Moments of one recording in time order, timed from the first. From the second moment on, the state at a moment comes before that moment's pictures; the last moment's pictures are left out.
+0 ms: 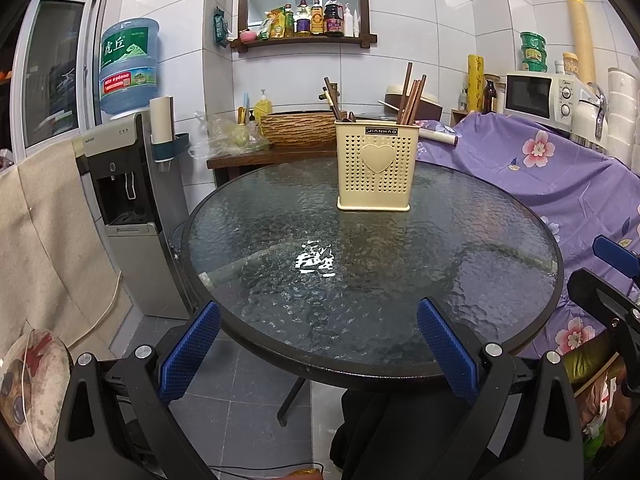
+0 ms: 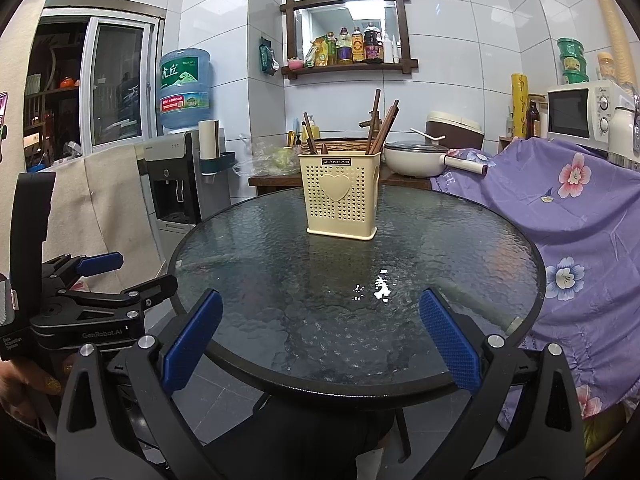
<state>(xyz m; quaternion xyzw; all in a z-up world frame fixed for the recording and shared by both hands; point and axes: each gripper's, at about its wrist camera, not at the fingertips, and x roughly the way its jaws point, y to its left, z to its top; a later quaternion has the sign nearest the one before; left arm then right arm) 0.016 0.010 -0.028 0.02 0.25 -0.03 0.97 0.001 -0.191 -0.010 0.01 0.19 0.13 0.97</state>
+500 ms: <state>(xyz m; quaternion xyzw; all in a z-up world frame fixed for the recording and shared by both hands) 0.016 0.013 -0.030 0.02 0.25 -0.03 0.97 0.002 -0.191 -0.011 0.01 0.19 0.13 0.97</state>
